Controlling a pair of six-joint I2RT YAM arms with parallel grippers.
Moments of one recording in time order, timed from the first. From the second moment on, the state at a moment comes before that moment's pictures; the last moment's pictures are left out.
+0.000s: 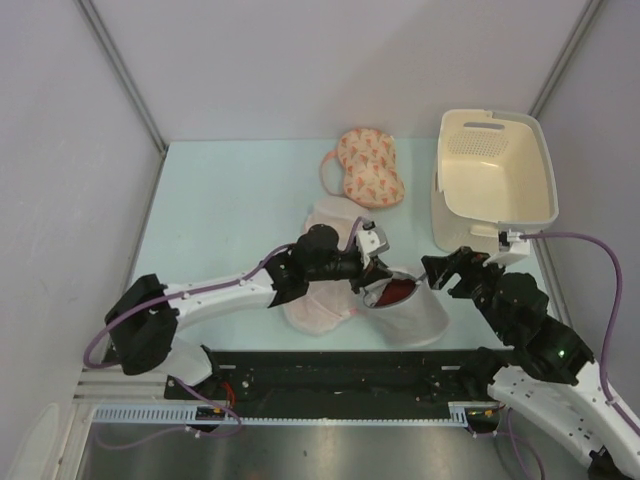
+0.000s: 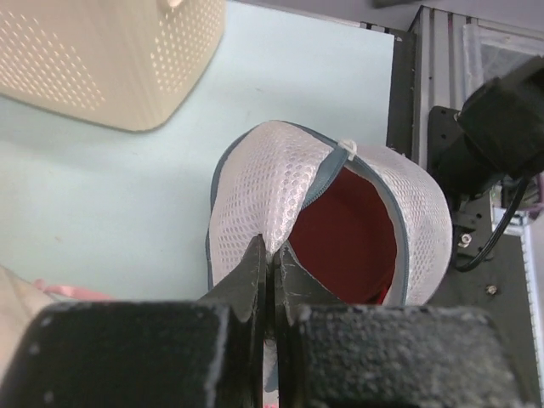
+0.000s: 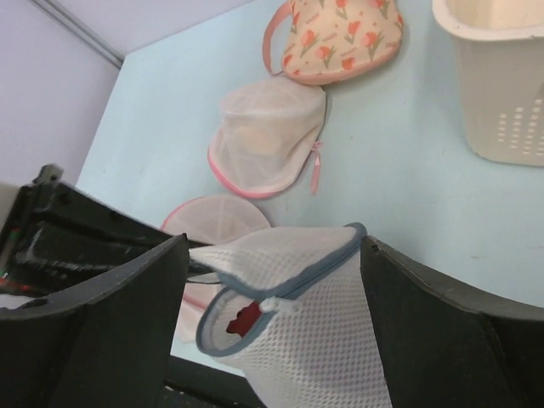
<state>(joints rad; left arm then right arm) -0.99 1.48 0.95 0.26 0.38 0.00 0.76 0.39 0.76 -0.60 0.43 0.63</state>
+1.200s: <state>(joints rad) -0.89 1.35 0.93 0.27 0.48 0.28 0.11 0.55 0.61 -0.39 -0.93 0.55</state>
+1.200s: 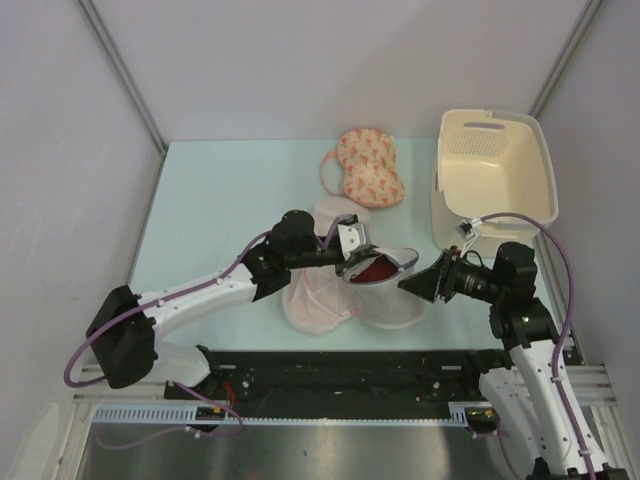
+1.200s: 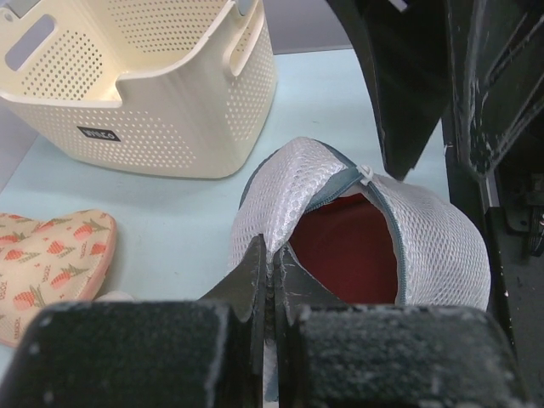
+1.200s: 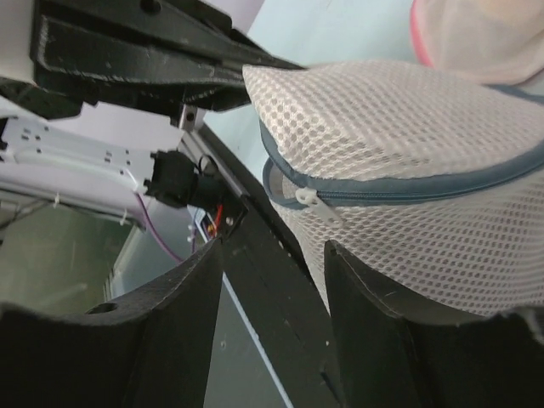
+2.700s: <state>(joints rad) -0.89 1.35 0.93 0.27 0.49 0.28 0.16 0.69 0.61 -0.28 -0.99 0.48</state>
